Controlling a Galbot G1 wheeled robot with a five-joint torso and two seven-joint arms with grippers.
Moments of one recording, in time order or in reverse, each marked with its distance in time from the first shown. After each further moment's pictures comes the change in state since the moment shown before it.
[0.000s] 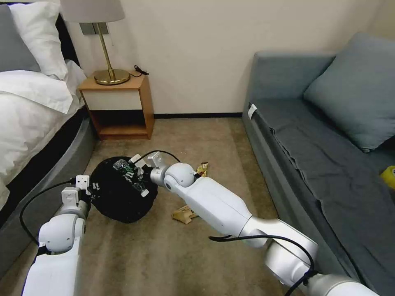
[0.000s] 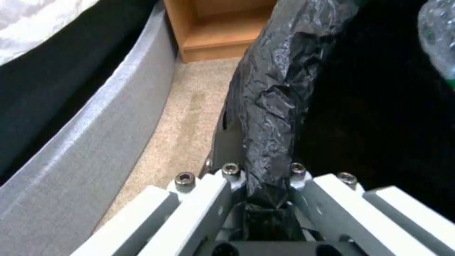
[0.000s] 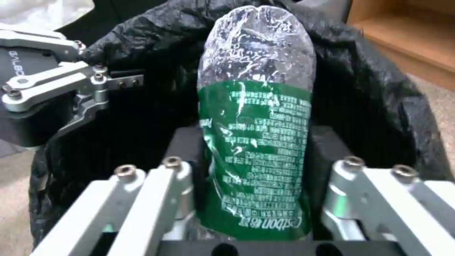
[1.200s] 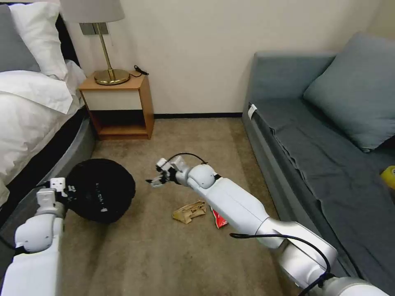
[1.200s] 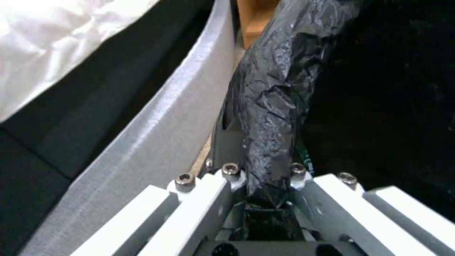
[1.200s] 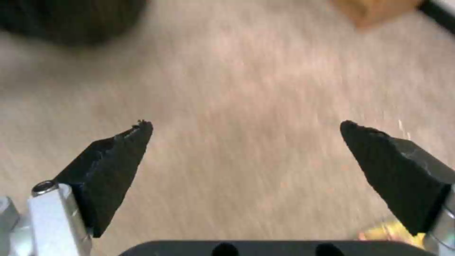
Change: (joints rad) left arm -0.039 0.090 -0.129 0.126 -0.037 -0.014 -0.009; right arm -0.009 -0.078 0.083 -0.222 -0.413 0.071 -0.124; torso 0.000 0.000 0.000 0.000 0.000
